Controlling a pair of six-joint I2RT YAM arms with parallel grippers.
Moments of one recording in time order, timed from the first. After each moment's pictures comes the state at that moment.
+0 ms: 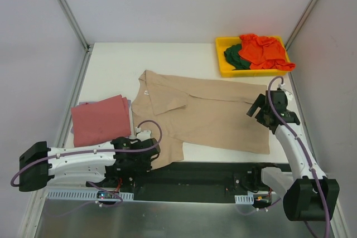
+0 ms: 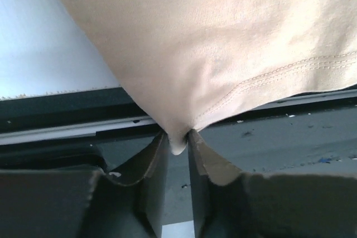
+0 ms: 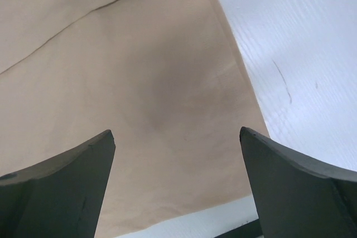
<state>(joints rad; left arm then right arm) -1.21 0.95 0.45 -0.81 -0.14 -1.19 0.04 1.01 0.73 -0.66 0.24 0.52</state>
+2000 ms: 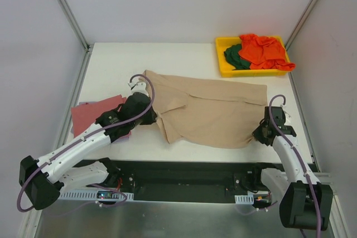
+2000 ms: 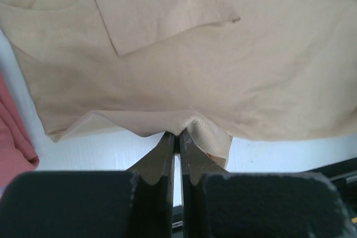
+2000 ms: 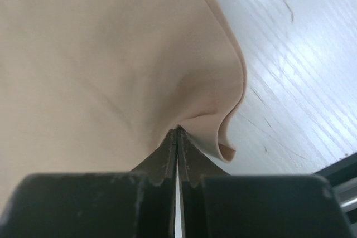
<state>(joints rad) -0.78 0.96 0.80 -0.58 -0.27 -0.71 -0.03 0.90 0.47 -0.69 0.17 0.71</state>
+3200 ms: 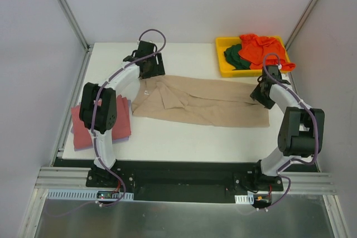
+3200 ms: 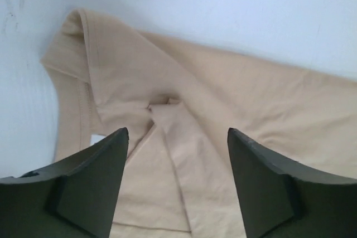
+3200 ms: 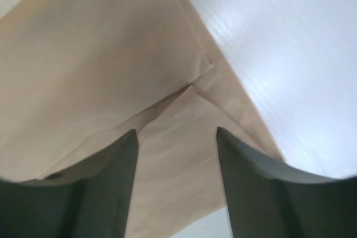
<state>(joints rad) -0.33 1.93 1.54 -0.47 -0.03 -0.49 -0.04 1.63 1.08 -0.57 0.25 0.58</state>
